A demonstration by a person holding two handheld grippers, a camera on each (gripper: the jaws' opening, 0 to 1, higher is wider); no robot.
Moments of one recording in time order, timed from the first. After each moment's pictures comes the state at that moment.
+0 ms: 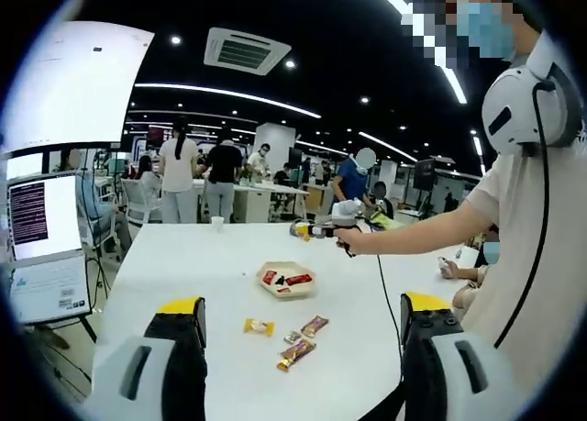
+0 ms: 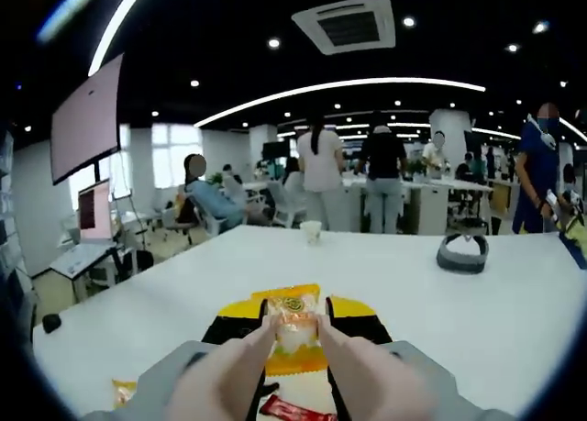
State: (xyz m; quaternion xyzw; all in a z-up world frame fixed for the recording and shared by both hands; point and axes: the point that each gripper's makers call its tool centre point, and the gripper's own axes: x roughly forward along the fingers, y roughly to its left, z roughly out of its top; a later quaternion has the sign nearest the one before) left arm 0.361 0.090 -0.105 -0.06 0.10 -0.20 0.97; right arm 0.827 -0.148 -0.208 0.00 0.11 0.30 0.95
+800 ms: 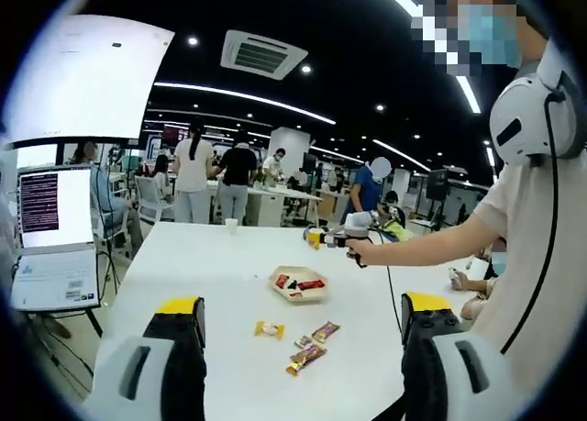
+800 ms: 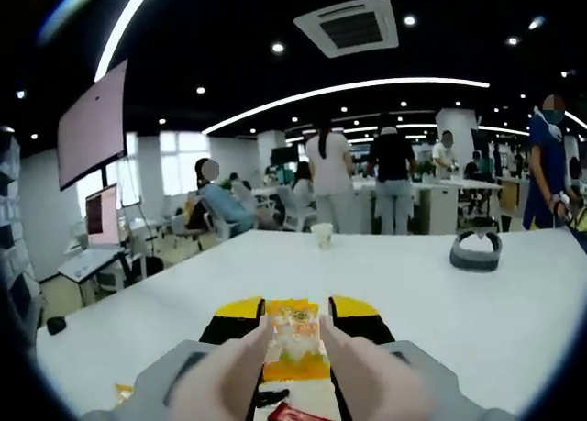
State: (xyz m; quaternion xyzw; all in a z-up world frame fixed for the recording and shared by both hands) left arm 0.364 0.109 -0.102 -0.09 0.09 -0.17 0.98; right arm 0.832 -0.134 -0.214 0.02 0.09 0.32 0.94
